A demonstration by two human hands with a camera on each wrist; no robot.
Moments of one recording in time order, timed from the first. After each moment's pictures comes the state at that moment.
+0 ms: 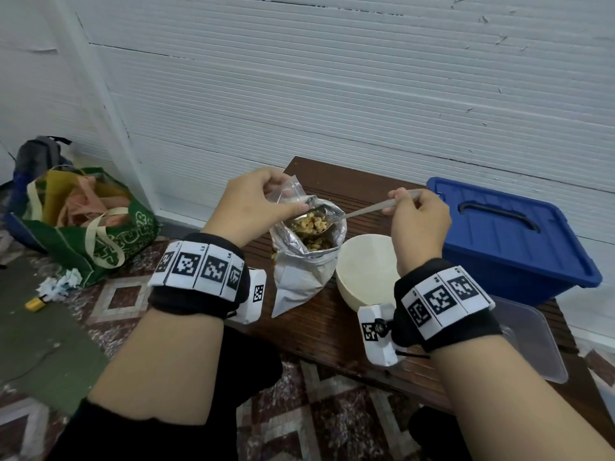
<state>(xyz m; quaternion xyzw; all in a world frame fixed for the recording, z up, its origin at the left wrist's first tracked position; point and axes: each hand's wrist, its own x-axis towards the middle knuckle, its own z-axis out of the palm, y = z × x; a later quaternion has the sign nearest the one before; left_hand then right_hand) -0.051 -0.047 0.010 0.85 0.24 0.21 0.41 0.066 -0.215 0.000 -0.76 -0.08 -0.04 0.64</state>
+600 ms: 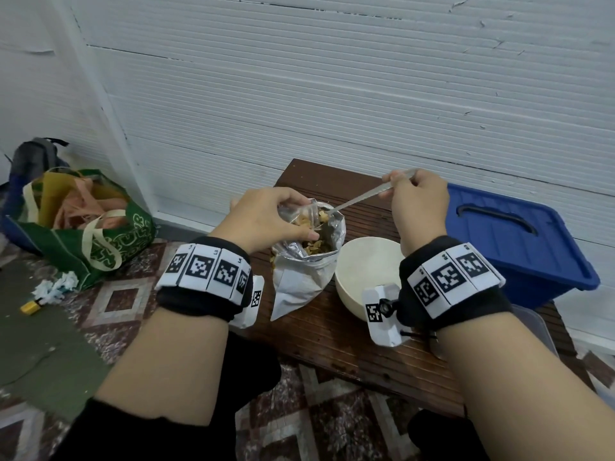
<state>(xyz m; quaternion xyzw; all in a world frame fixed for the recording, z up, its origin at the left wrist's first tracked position) -0.045 -0.047 0.004 0.91 0.22 0.11 0.33 0.078 -0.205 0.026 -0.77 -0.11 0.00 0.62</state>
